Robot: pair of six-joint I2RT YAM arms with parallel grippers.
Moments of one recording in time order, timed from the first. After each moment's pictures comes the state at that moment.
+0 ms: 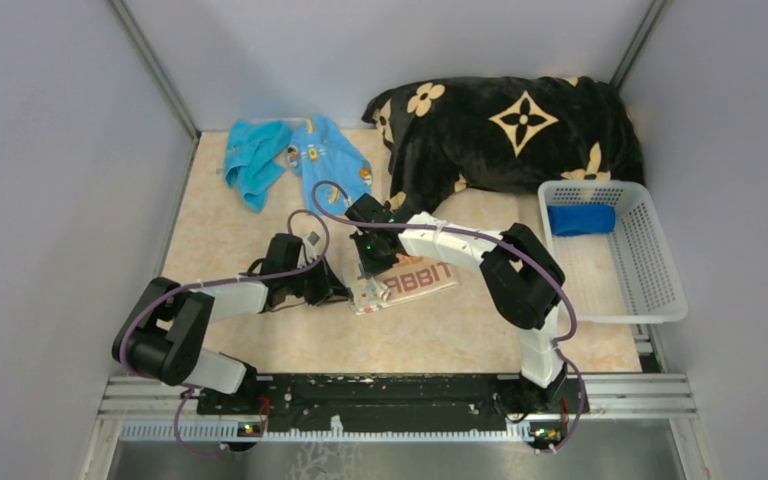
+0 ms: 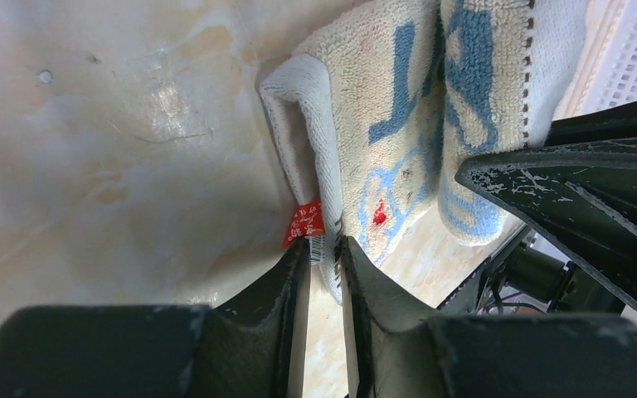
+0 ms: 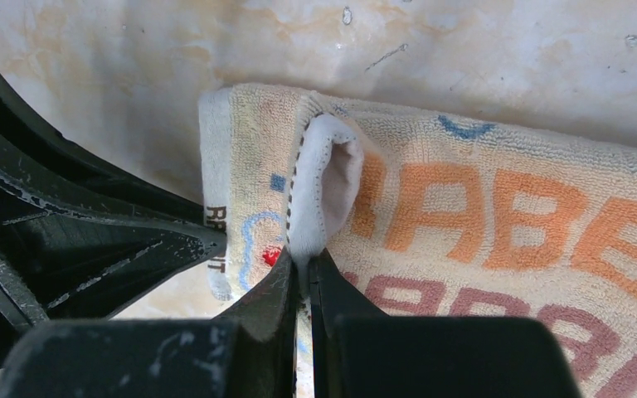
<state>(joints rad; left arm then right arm) -0.40 1.45 0.44 0.17 0.48 -0.77 0.89 1.95 1.46 -0.61 -0.01 0.47</state>
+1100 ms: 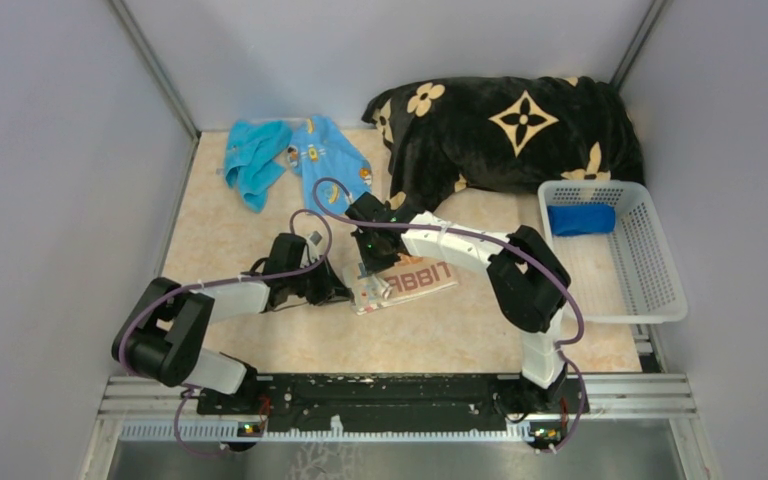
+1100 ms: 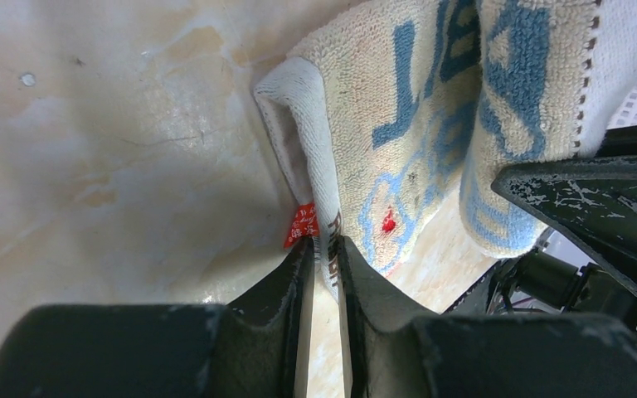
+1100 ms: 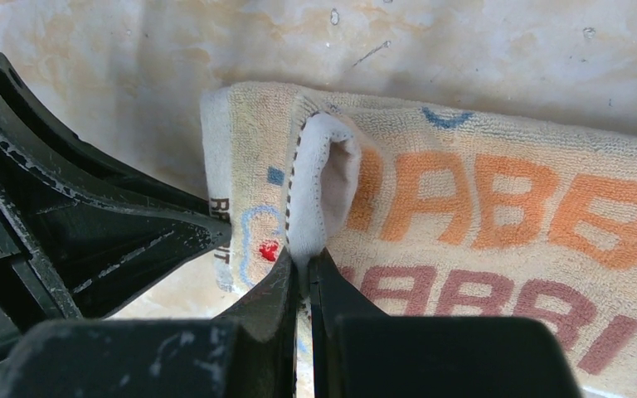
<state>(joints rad) -0.43 1.45 0.46 0.15 0.43 -0.76 0.90 1.91 1.46 -0.64 0.04 0.48</state>
